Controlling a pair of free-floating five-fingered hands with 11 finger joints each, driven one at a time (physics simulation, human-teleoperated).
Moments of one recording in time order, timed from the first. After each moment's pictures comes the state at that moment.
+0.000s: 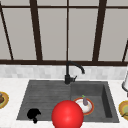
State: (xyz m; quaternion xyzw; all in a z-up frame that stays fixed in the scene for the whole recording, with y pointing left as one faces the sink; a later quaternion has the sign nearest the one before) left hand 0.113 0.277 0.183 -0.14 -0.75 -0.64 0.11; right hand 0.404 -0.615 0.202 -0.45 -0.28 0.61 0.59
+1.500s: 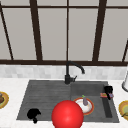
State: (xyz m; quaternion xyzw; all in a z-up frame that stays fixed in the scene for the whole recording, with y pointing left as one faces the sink) left hand 0.113 0.277 0.183 -0.14 -0.75 -0.64 0.11; right hand 0.418 -0.371 0.176 -0.44 -0.29 0.61 0.60
